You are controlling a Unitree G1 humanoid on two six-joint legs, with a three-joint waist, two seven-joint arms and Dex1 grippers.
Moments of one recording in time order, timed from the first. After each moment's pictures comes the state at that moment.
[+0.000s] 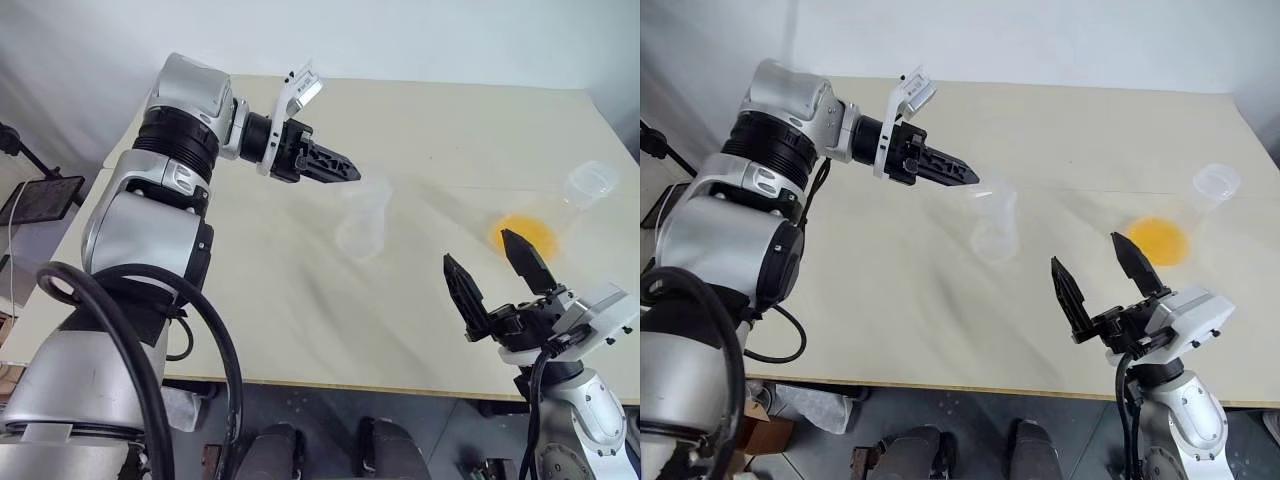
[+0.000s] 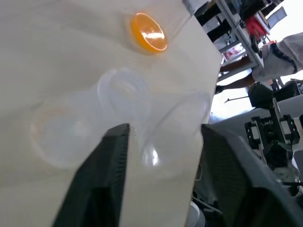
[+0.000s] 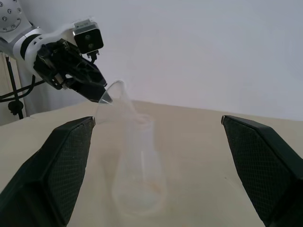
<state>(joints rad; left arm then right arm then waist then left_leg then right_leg) -1.68 0.36 -0.22 1.15 -0.18 1.12 -1.31 0.25 -0.27 -0.23 -0.73 0.53 0.03 0.45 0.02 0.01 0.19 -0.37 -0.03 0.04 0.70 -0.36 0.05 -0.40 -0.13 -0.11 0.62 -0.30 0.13</state>
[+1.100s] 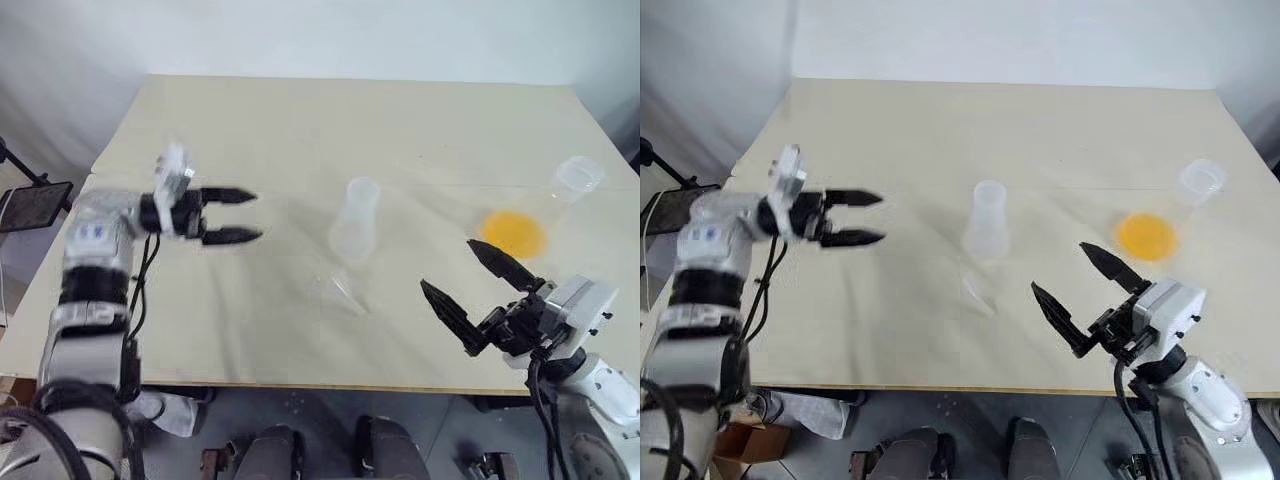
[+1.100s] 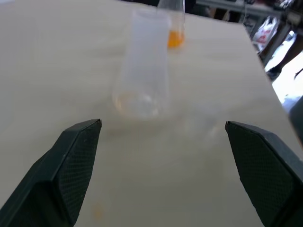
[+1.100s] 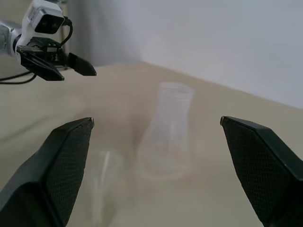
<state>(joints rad) -0.76 0.68 0.15 0.56 -0.31 0.20 -1.49 0.23 -0.57 -0.26 -0.69 0.62 0.12 0.65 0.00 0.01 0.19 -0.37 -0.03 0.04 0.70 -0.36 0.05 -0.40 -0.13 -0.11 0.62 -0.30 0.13</state>
